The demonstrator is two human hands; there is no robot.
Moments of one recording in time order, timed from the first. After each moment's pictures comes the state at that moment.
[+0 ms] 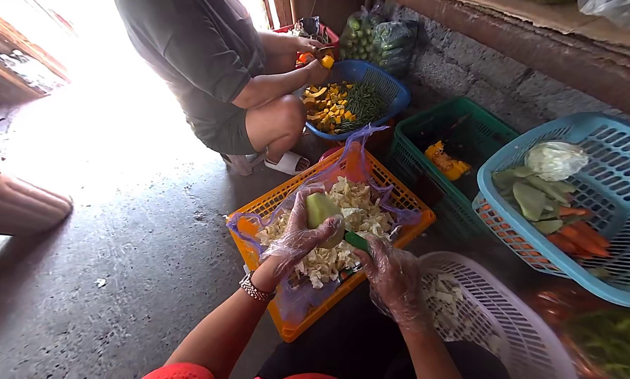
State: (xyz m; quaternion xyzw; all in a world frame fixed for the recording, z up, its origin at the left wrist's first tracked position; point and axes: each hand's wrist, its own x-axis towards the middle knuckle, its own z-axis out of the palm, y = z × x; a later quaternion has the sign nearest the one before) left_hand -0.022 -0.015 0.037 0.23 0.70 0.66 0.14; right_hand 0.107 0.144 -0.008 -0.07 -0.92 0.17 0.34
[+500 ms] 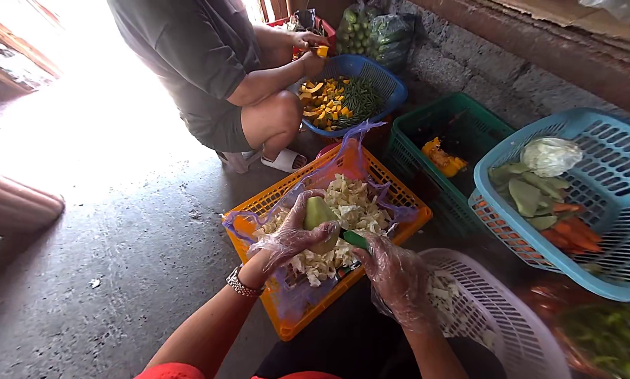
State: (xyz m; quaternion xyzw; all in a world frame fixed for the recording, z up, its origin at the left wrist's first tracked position) left_hand -0.029 -0.029 0.044 0.25 0.73 0.58 0.26; right_hand 0.113 0.149 -0.002 -0.07 -0.94 0.15 0.31
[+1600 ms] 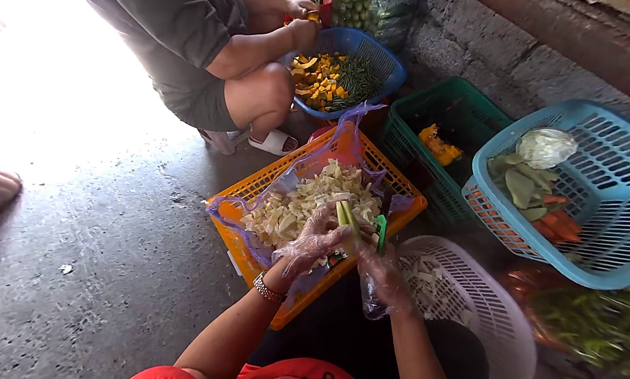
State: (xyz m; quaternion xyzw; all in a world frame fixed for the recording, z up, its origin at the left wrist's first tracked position) left_hand 0.008 0.008 -0.002 0.18 0.58 0.73 0.33; right_hand 0.118 0.133 -0.013 -0.18 -0.59 0.77 0.15
